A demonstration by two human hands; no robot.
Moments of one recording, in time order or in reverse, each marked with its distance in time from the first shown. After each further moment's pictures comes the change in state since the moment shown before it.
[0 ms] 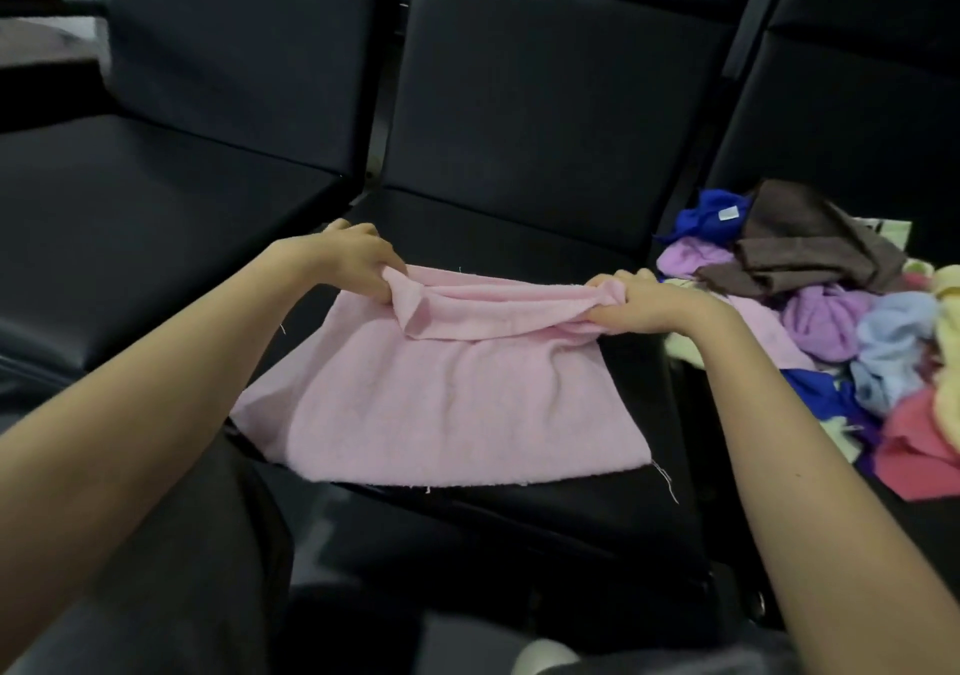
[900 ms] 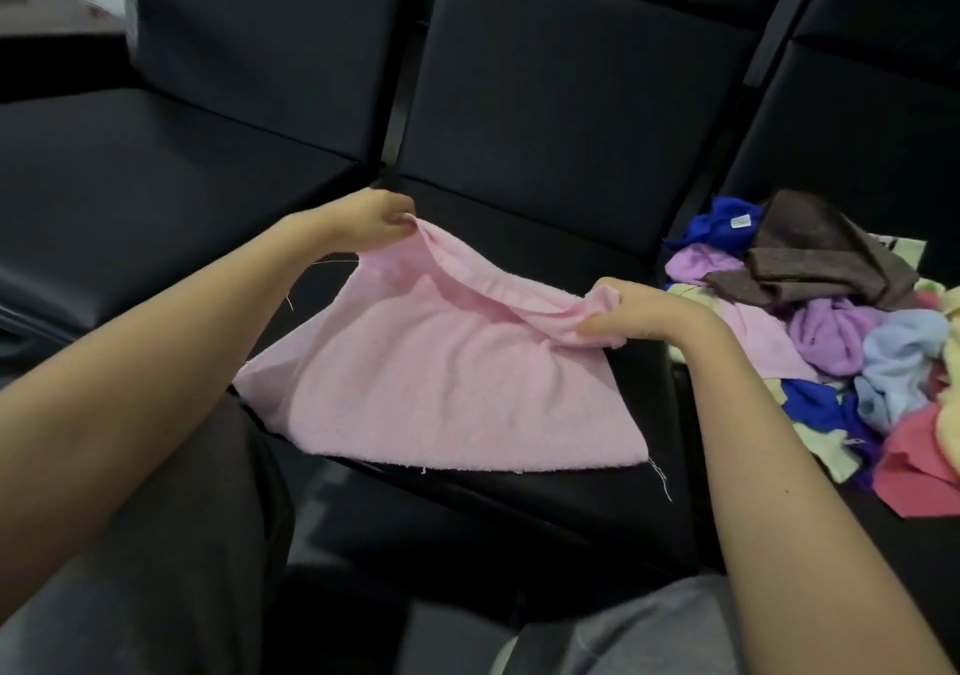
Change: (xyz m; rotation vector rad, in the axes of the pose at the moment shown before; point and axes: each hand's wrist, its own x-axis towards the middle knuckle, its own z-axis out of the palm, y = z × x) left_hand 0.006 -0.001 -0.001 -0.472 0.334 -0.063; right_hand -0.016 -0.025 0.006 0.231 -0.107 -0.049
